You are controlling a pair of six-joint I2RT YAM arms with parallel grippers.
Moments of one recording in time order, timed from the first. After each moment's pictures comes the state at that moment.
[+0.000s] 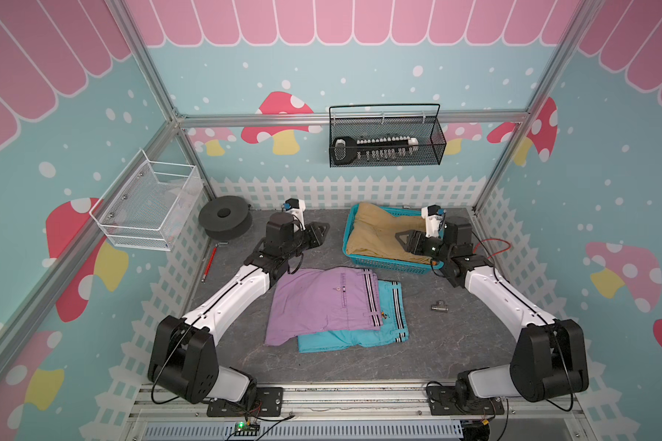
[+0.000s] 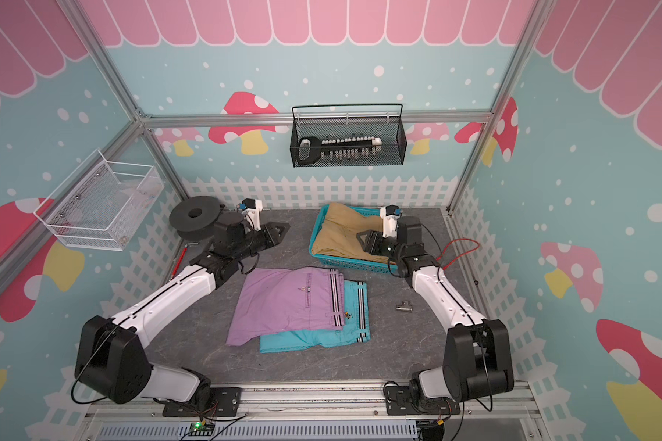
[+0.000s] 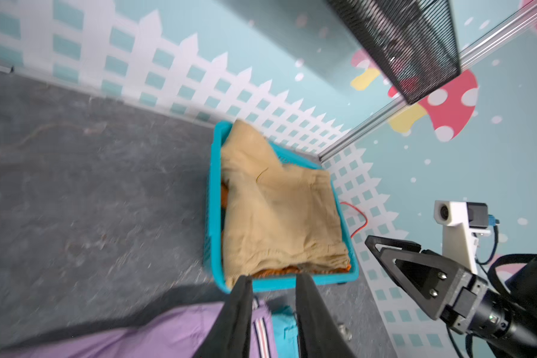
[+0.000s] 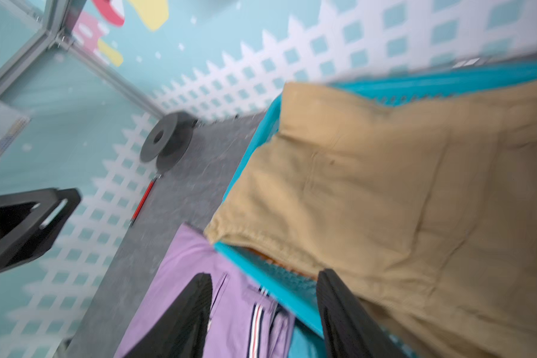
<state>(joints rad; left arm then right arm) -0.36 1.41 1.01 0.04 0.29 -0.65 0.20 1.39 0.96 -0.06 -0.49 0.41</state>
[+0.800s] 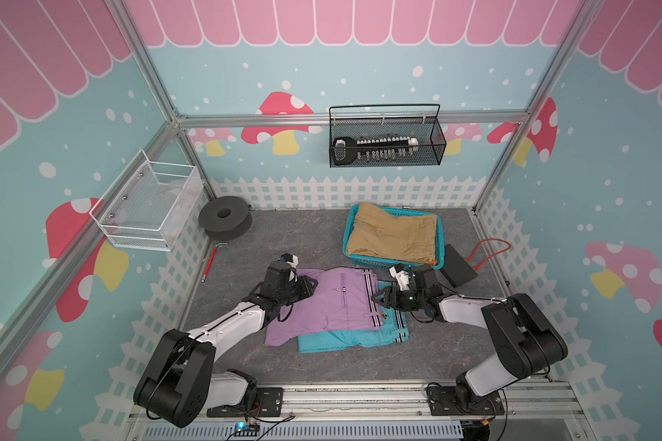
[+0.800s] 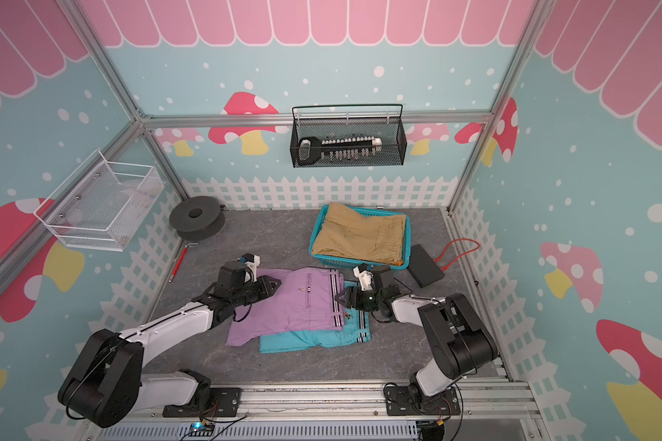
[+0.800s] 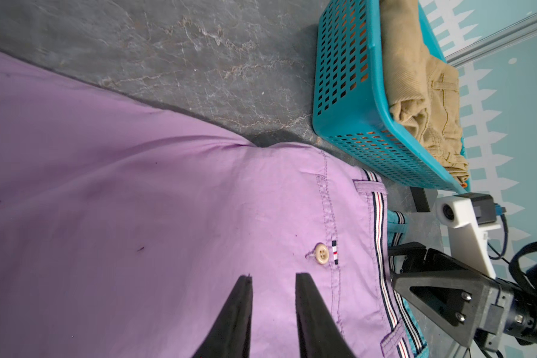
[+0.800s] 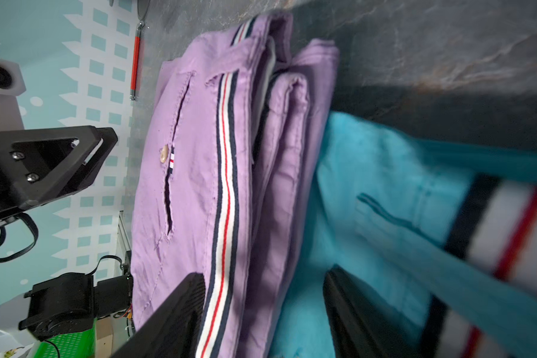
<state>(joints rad) -0.35 1.31 0.59 0.07 0.28 -0.67 0.35 1.59 0.57 0.23 -0.66 0.55</state>
